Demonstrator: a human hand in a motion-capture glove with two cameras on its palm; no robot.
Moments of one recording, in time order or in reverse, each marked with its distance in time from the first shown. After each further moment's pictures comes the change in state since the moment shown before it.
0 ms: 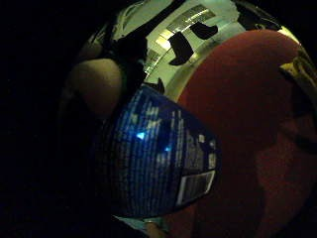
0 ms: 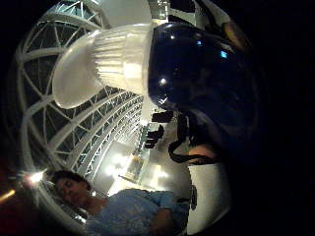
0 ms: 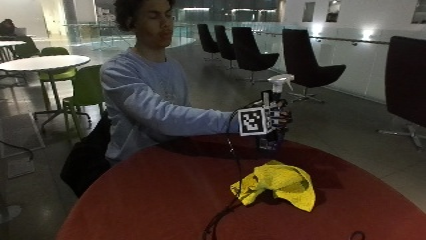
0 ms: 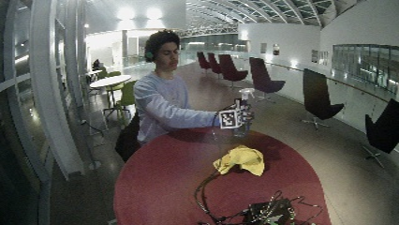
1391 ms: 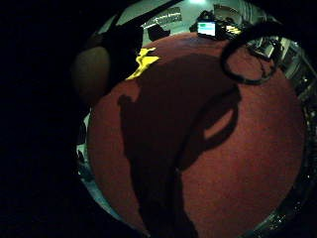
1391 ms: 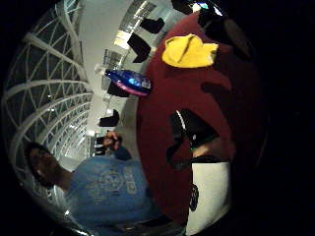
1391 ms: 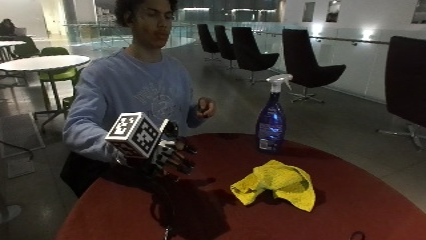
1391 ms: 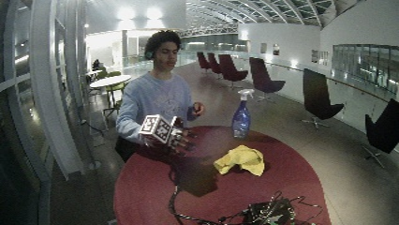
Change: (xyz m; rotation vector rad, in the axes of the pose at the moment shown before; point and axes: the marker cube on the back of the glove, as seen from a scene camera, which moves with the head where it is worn) arm 0.066 0.228 -0.322 0.086 0.753 0.112
